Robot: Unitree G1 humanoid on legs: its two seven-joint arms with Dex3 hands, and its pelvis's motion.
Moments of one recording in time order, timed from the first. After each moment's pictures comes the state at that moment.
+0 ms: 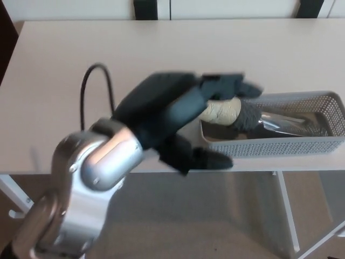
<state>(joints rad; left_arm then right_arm) -0.31 0.35 -0.40 -0.54 0.50 0.41 -0.51 -0.02 -0.44 0.19 1.05 -0.27 -0.25 0.03</state>
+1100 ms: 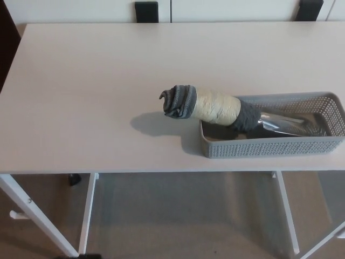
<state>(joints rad) 0.38 0.46 -0.02 -0.09 0.11 0.36 -0.80 -0.01 -0.43 0.16 1.07 -0.27 -0.26 0.03</state>
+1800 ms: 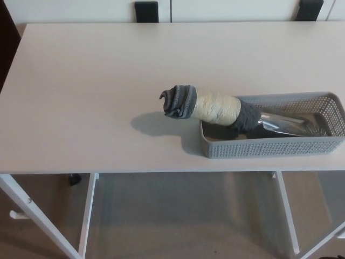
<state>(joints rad) 0.23 0.45 -0.01 0.66 0.12 0.20 -0.52 -0.01 -0.43 0.12 1.08 -0.27 -0.28 0.03</state>
